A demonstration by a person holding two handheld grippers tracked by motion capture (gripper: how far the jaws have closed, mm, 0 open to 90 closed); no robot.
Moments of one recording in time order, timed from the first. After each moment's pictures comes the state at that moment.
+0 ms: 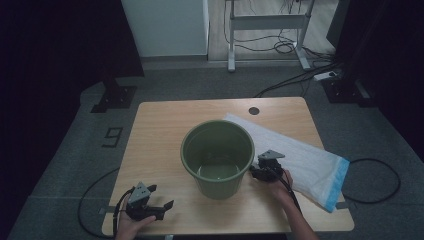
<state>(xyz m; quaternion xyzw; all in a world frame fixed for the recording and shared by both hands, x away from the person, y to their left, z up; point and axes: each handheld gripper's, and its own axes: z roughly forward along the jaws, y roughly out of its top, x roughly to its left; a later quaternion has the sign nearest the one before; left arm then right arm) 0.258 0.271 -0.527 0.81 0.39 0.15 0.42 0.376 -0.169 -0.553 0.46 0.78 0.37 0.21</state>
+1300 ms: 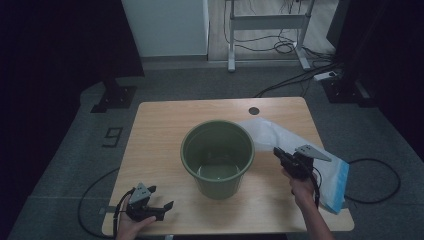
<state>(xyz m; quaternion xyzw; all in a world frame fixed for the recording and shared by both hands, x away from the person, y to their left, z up) 0.257 0.271 -0.532 0.81 0.39 0.15 0.41 0.340 -0.238 -0.482 0.49 0.65 0.54 0.24</state>
